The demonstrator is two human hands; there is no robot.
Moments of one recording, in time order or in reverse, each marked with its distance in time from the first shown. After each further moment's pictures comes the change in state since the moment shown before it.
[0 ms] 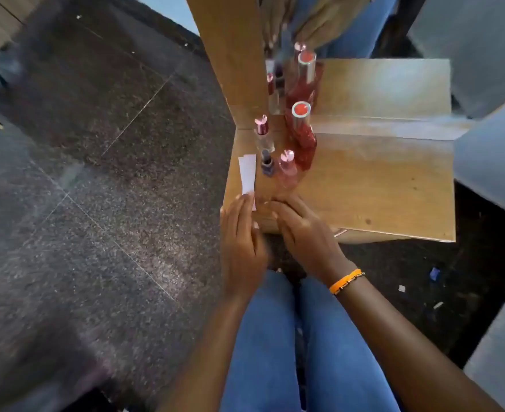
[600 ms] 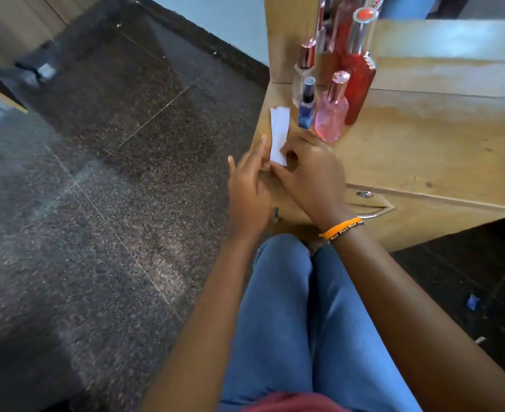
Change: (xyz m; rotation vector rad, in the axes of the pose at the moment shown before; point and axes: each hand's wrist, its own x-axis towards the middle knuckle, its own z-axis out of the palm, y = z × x) left_hand 0.009 -0.058 0.019 -0.284 0.074 -0.106; right_hand 0.018 0.006 0.070 -0.123 0.144 0.161
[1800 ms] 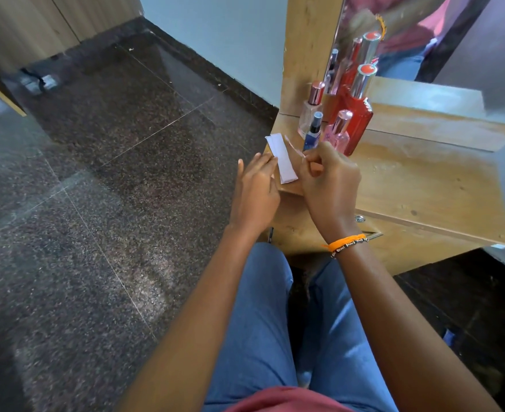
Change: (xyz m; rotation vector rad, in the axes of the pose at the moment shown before) left_hand 0.026 0.003 -0.006 0.379 -0.127 0.104; right_hand 0.001 -0.012 -0.018 0.057 0.287 0.012
